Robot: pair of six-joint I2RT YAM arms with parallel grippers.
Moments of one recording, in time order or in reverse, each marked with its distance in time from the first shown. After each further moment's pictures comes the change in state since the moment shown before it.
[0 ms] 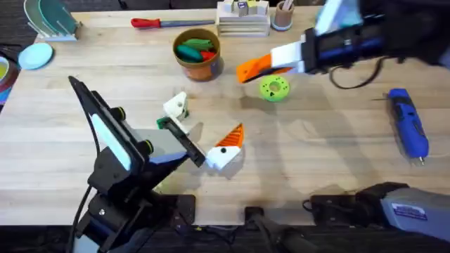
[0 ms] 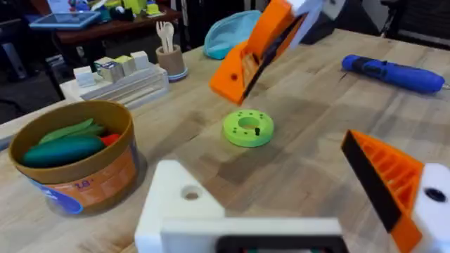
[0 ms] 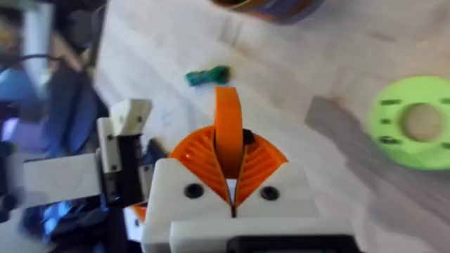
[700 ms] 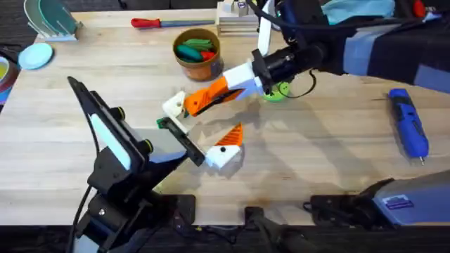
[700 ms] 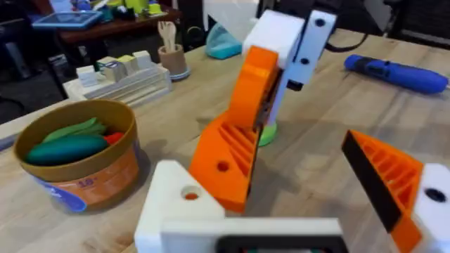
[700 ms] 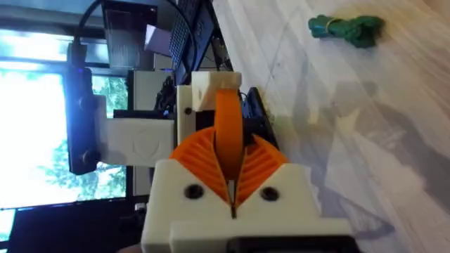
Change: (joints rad) left arm 0.001 0.000 0.000 0.000 -0.007 0.000; right arm 0.206 0.289 0.000 0.285 -0.458 0.184
